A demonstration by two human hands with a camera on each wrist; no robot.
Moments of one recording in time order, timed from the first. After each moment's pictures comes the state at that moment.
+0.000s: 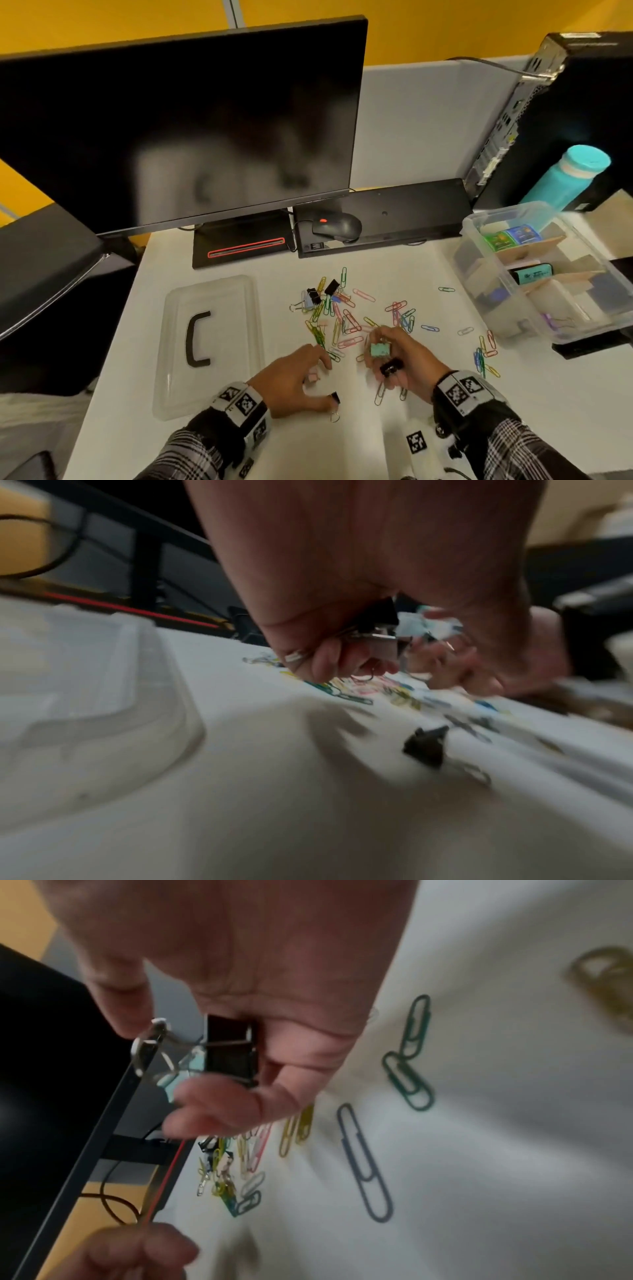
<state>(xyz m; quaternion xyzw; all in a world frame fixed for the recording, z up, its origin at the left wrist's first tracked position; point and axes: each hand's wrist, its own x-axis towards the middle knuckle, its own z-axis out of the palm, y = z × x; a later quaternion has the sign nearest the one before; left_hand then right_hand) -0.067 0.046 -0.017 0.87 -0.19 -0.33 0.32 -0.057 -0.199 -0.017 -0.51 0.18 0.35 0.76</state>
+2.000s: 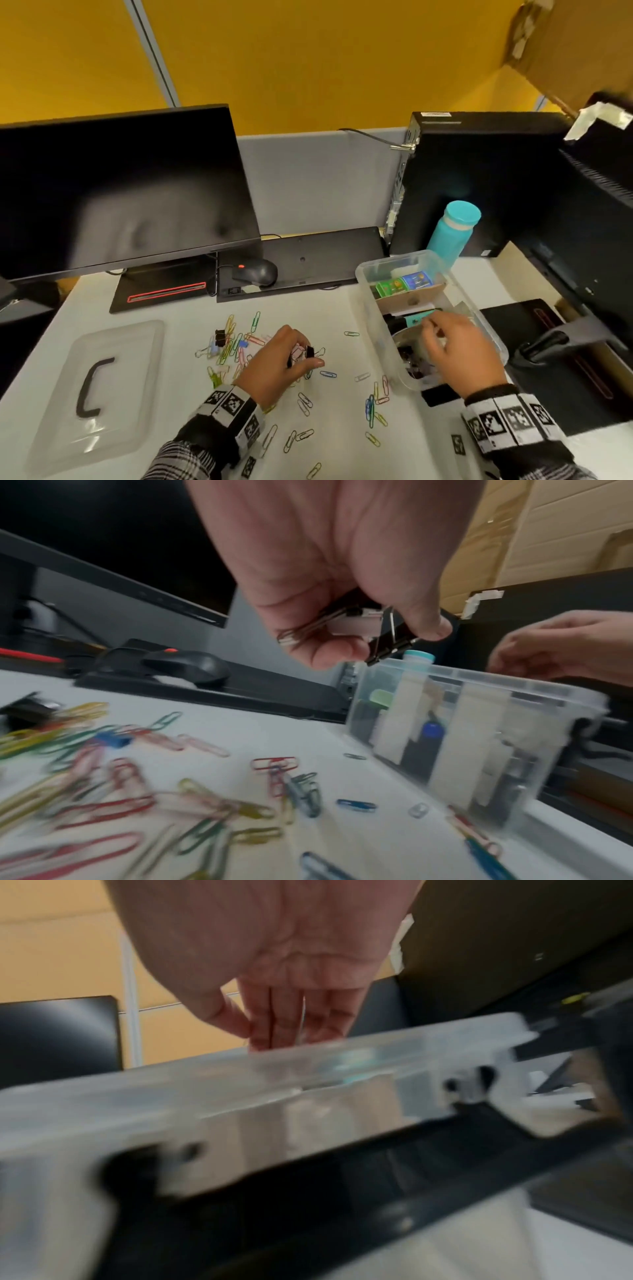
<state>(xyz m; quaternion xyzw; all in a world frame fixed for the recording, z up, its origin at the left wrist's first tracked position) -0.018 -0.136 0.030 0.91 -0.15 -0.12 0.36 -0.033 -0.433 0.065 -0.97 0.04 -0.06 0.21</state>
